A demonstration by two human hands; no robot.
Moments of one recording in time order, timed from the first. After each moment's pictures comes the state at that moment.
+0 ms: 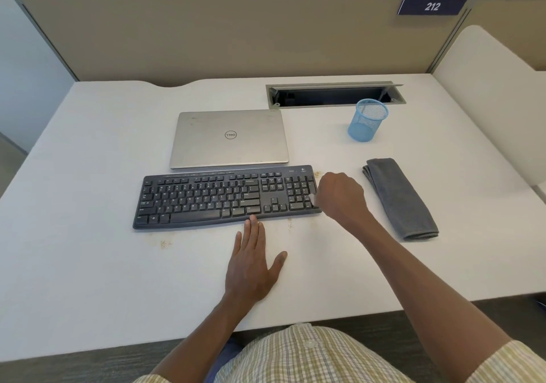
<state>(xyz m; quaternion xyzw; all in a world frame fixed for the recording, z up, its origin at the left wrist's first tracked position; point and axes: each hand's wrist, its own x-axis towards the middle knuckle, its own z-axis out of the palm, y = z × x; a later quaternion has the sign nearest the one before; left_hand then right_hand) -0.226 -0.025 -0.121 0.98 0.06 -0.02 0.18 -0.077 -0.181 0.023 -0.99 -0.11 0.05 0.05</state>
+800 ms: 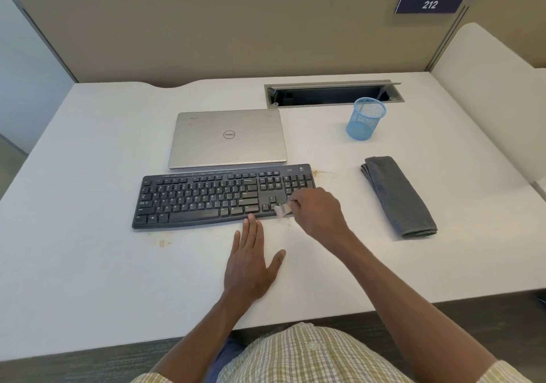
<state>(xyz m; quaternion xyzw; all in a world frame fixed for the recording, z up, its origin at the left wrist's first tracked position) -0.226 -0.025 -0.122 0.98 0.06 -0.01 0.18 -0.110 -0.164 -0.003 -0.96 -0.20 0.03 0.17</state>
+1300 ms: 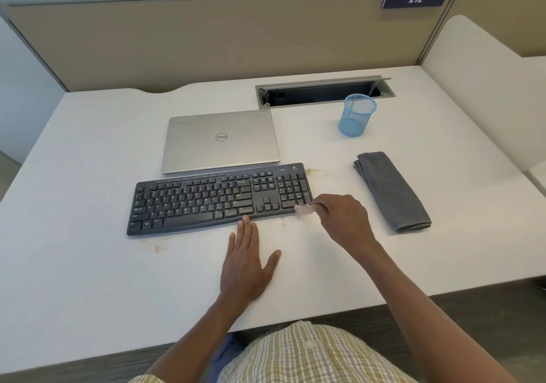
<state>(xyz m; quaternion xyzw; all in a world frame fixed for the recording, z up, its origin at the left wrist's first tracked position) -0.226 -0.025 -0.123 0.98 0.05 -0.01 0.17 -0.109 -0.227 -0.022 -0.98 -0.13 -0.02 0.17</state>
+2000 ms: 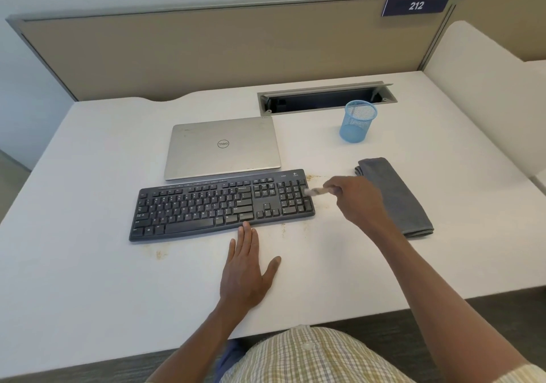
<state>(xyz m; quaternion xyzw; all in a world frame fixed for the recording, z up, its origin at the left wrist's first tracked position) -0.226 -0.026 -0.123 0.98 0.06 -0.01 0.17 -0.058 -0.248 -0.006 -0.97 -0.13 -0.01 0.20</state>
